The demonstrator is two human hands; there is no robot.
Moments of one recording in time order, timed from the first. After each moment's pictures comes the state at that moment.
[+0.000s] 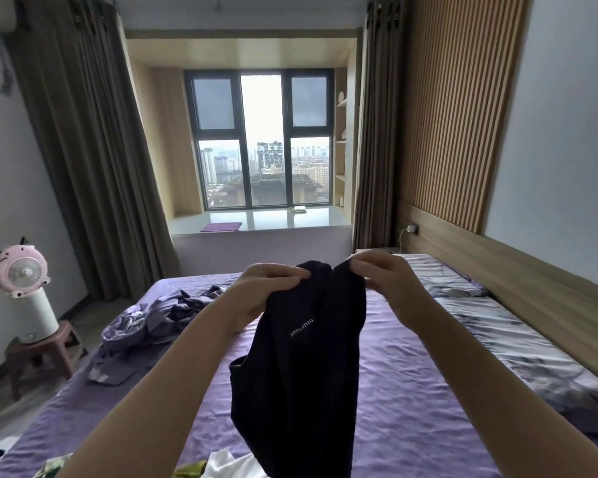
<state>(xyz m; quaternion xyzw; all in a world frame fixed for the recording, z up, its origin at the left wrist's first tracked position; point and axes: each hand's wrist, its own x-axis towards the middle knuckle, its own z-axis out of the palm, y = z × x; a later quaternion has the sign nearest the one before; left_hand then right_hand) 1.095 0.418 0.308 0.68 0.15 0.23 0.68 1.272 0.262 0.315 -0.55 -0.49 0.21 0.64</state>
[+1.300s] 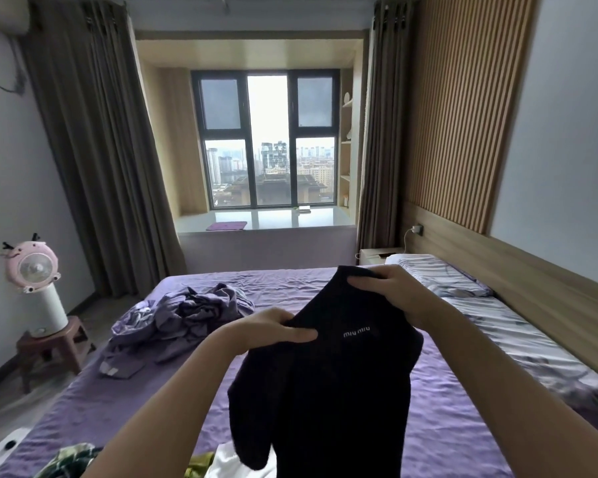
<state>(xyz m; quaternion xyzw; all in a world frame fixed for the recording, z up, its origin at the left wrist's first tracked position) 1.069 0.417 0.261 0.84 0.24 0.03 0.49 1.265 0.255 0.308 -0.61 -0.47 0.32 0.55</state>
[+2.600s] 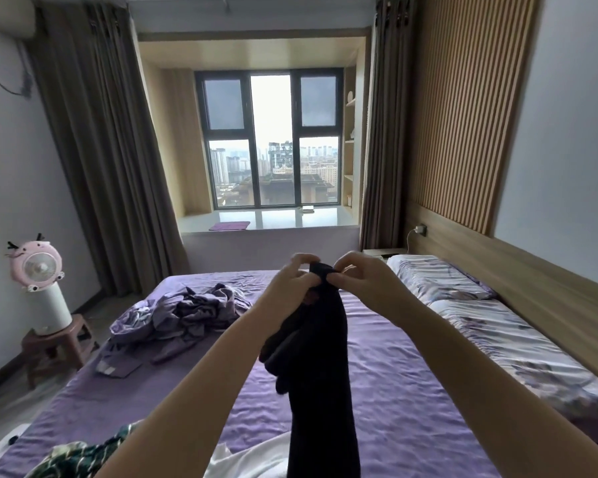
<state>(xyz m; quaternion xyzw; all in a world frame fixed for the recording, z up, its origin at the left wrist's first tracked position) 1.143 0.365 0.304 0.73 0.21 0.31 0.57 1.277 0.259 0.316 -0.64 -0.57 0.12 0.50</state>
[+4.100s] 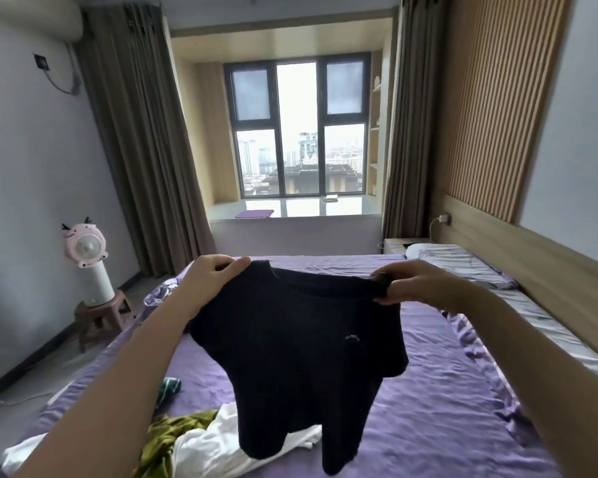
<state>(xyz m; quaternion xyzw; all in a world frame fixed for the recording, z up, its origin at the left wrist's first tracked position) 1.042 0.353 0.294 0.77 0.37 0.38 0.35 1.367 0.175 0.287 -0.58 -0.57 0.39 0.43</state>
